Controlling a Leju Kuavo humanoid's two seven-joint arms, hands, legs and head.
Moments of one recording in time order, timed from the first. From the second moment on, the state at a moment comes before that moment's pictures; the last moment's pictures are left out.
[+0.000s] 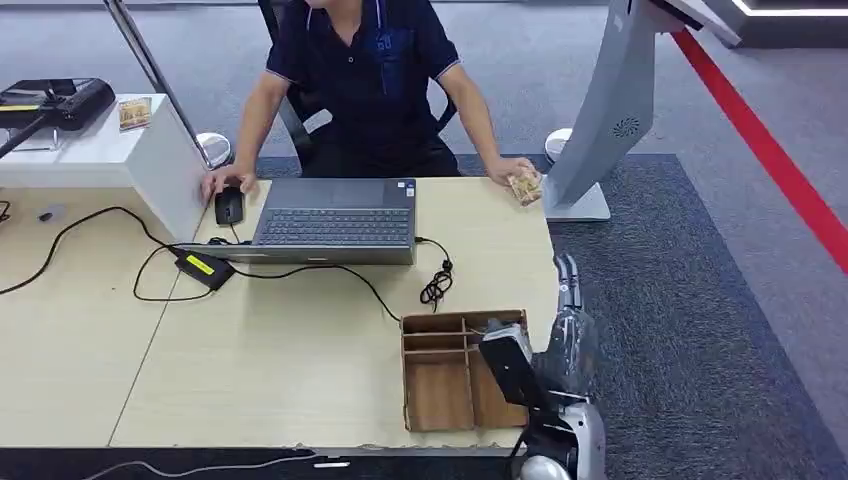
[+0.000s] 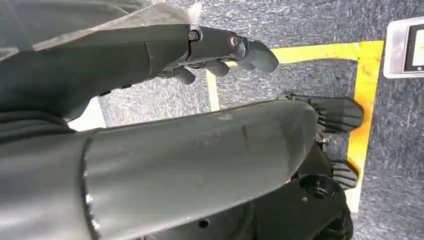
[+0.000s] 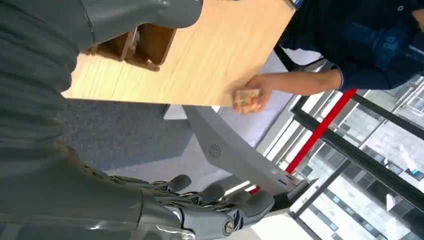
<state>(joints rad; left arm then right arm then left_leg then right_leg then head) -0.12 0.23 -0.97 -0.32 1.08 -0.07 0.28 -0.06 -0.03 0.50 -1.51 0.87 -0.70 0.13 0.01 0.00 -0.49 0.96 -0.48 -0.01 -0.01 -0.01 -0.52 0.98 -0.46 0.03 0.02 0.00</state>
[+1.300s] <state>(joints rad) -0.12 0.23 -0.97 -0.32 1.08 -0.08 0.28 -0.09 -0.23 0.69 -1.59 1.07 -0.60 0.30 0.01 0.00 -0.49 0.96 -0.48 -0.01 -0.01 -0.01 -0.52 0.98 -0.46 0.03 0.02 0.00</state>
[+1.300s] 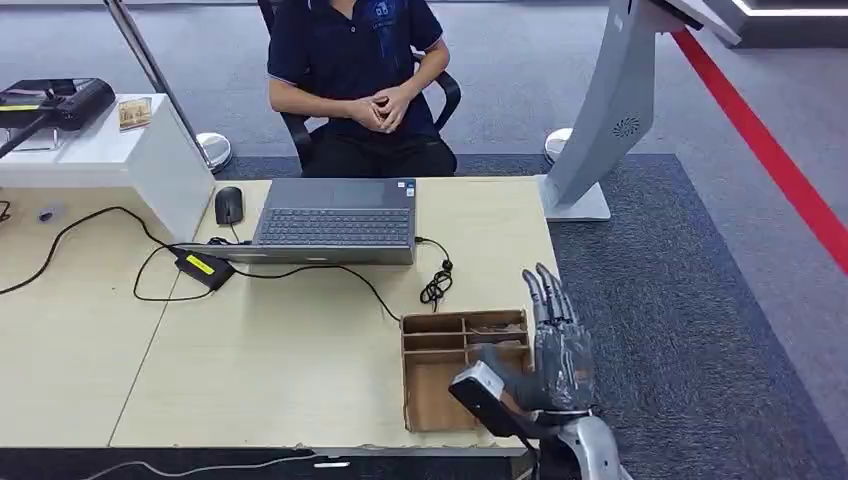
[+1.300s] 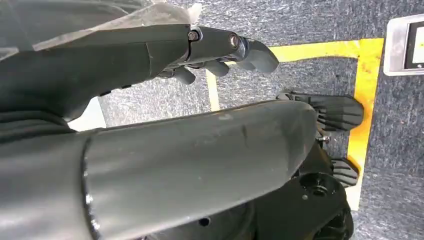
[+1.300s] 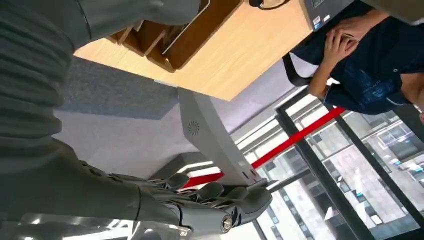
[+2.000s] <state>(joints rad) -0.12 0.24 -0.97 -0.32 1.06 -0.09 0.26 -0.13 -0.21 0.72 -1.47 1.03 -0.64 0.28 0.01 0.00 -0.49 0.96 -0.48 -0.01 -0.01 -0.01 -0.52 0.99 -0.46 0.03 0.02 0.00</state>
